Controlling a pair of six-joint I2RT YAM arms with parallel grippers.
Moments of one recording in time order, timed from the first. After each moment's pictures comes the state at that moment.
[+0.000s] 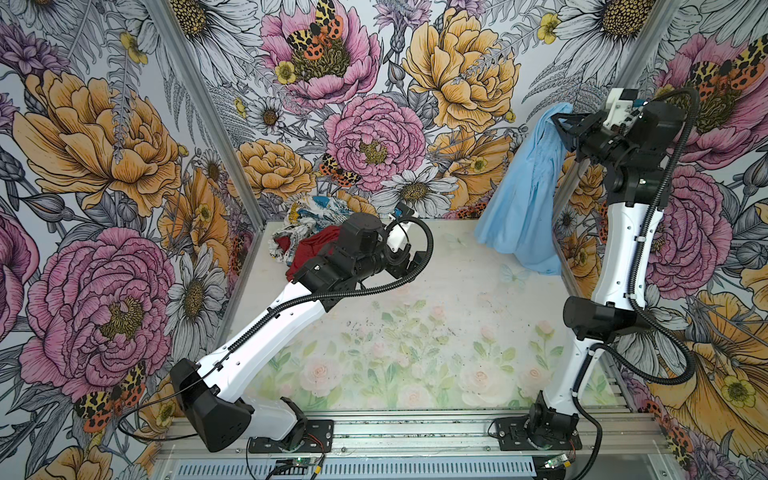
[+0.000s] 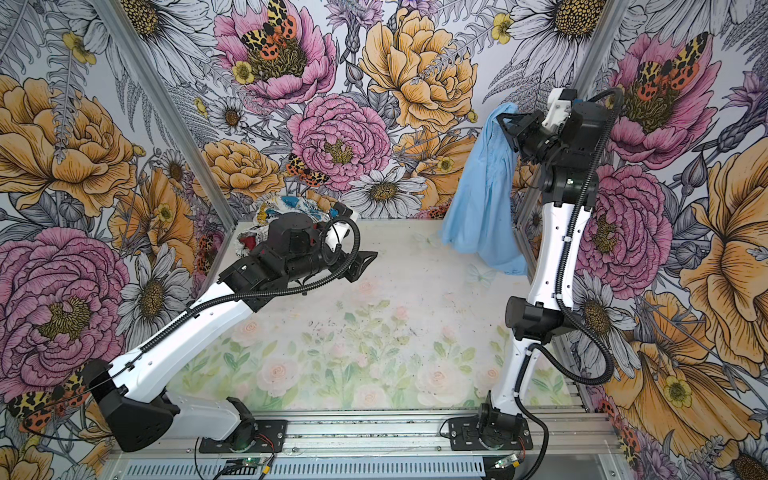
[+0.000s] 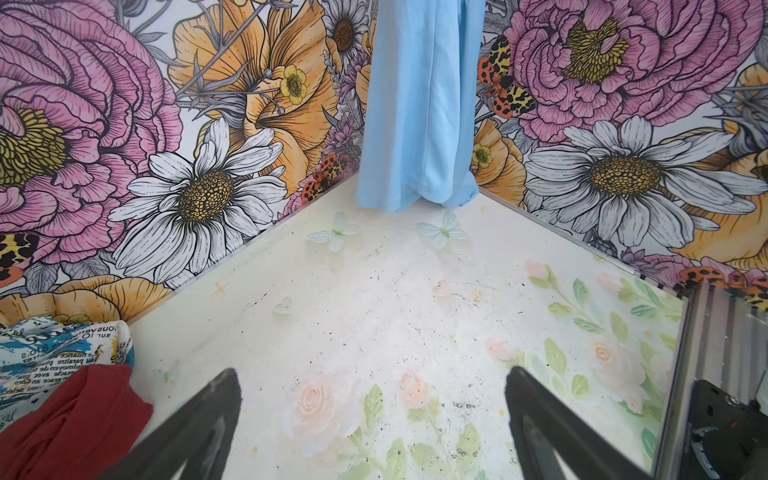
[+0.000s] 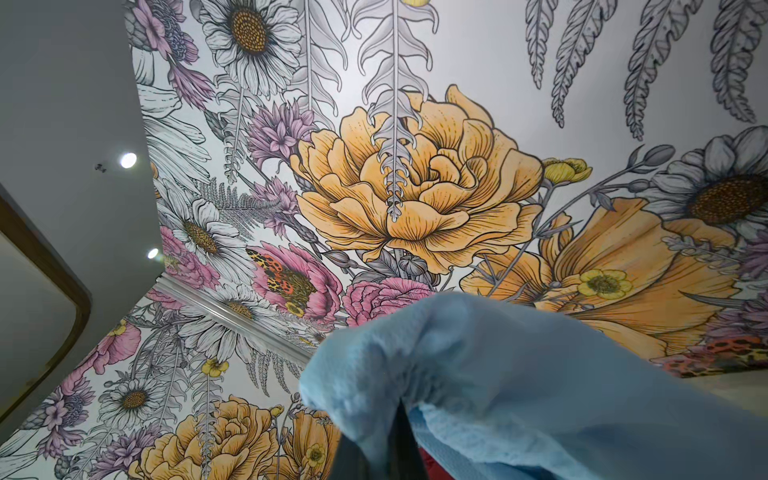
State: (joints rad) left arm -0.72 1.37 1.47 -0.47 0.07 0.04; right arm -0.24 2.08 2.82 -0.66 -0.77 0.98
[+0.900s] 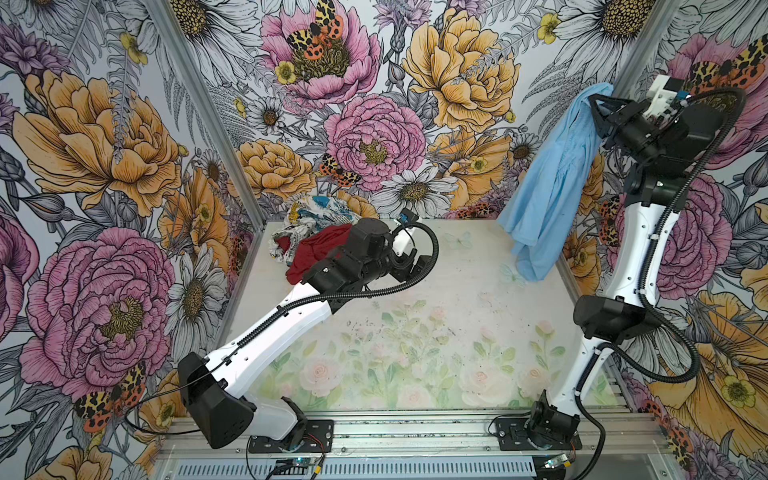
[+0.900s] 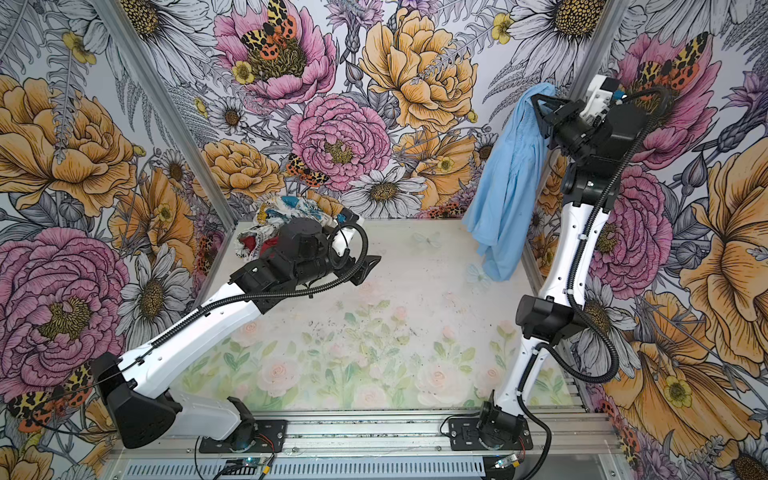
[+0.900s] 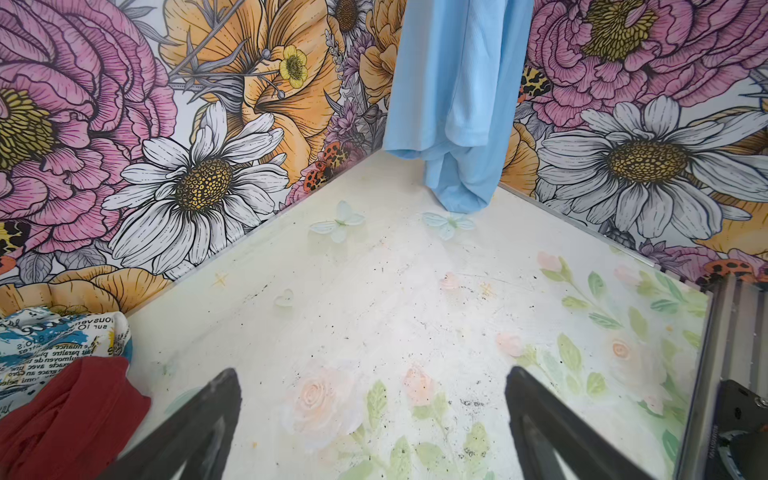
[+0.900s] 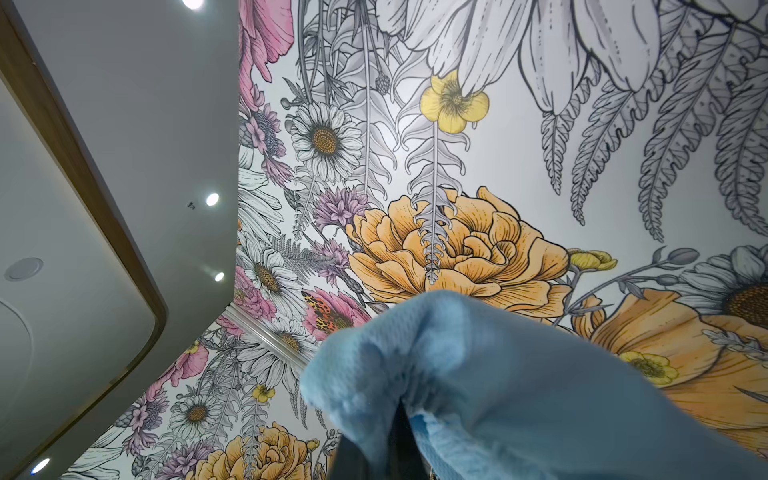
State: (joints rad) left arm -0.74 1.39 1.43 -0.43 0.03 0.04; right arm -0.38 2.09 2.70 -0.29 -0.88 1.21
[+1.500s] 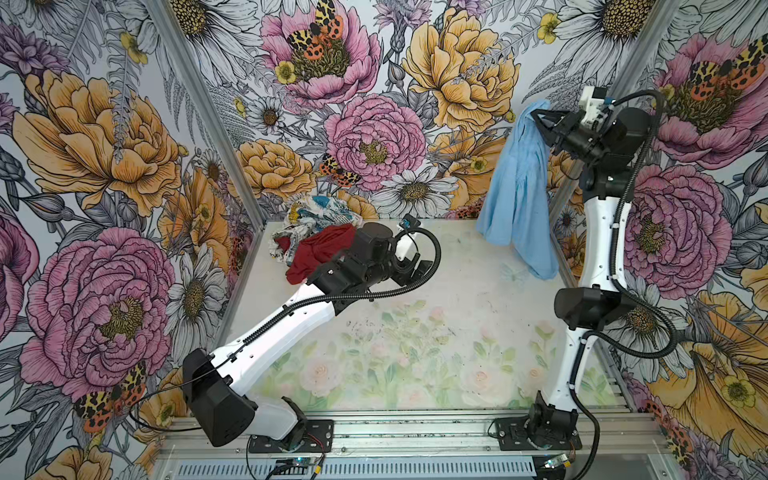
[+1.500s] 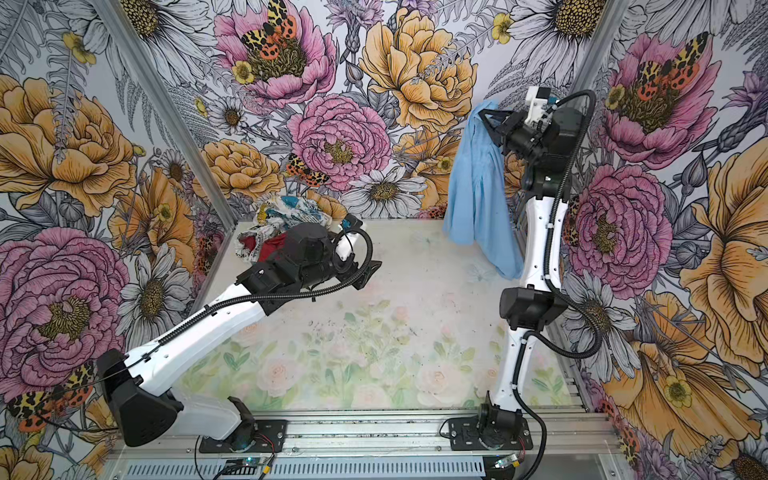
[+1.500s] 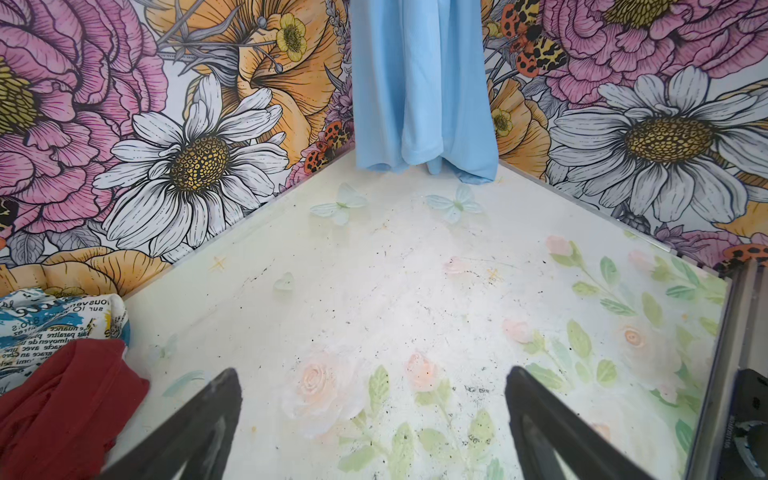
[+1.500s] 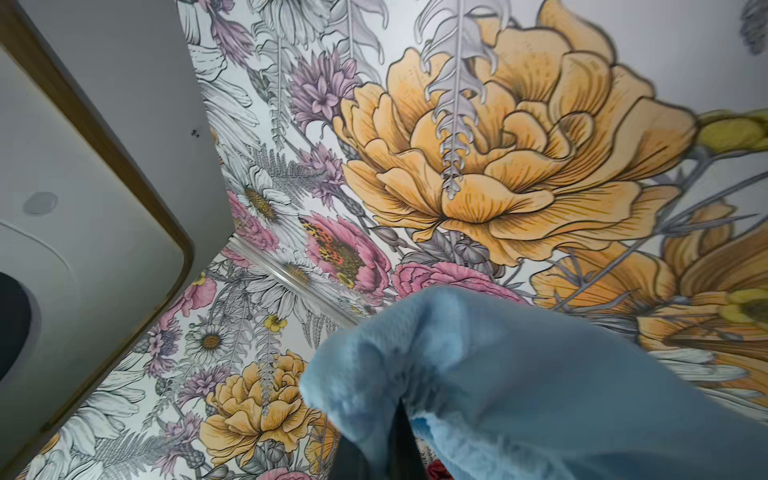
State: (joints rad) left arm -0.75 1.40 1.39 -0.42 0.00 0.04; right arm -0.19 2.24 2.83 -0.30 -0.94 1.17
